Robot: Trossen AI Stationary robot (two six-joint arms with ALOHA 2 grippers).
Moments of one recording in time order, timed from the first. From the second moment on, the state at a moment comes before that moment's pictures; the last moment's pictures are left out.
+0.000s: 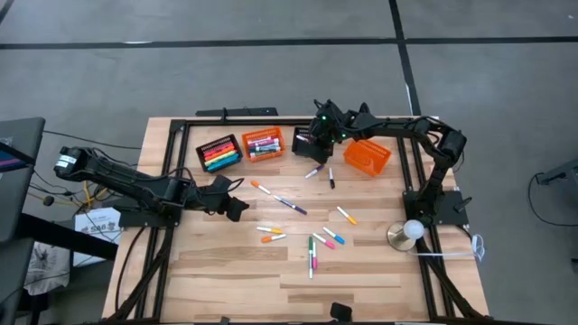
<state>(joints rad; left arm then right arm) -0.23 1.01 0.48 -0.16 -0.31 -1.13 -0.58 1.79 1.15 -0.31 -0.16 -0.26</state>
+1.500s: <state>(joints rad) -0.23 1.01 0.48 -0.16 -0.31 -1.09 -0.53 1.76 1.15 -0.33 -0.42 -0.21</state>
